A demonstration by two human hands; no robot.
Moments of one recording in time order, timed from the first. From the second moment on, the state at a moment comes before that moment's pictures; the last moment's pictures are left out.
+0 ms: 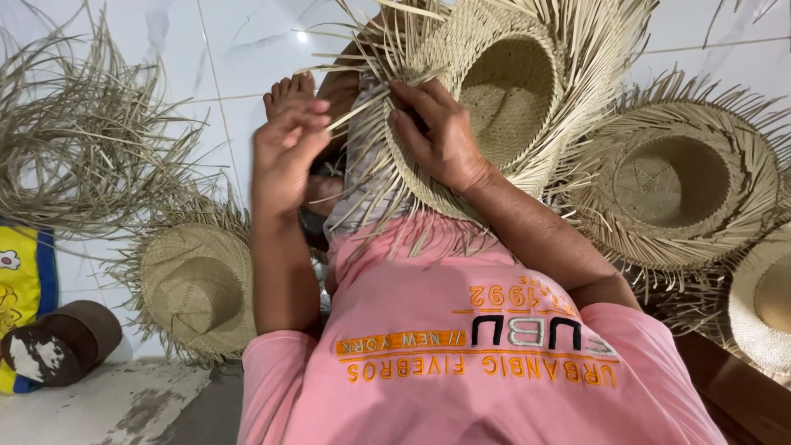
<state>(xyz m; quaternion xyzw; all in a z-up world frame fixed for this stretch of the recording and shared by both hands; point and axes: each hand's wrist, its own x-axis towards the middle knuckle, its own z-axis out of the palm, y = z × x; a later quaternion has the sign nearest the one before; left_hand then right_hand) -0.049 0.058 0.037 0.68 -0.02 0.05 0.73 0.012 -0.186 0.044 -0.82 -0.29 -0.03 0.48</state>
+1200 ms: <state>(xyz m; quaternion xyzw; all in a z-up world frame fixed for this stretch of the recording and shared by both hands) -0.064 0.069 0.088 0.70 -0.02 0.00 0.71 0.012 -0.185 0.047 -0.81 -0.30 -0.04 0.49</state>
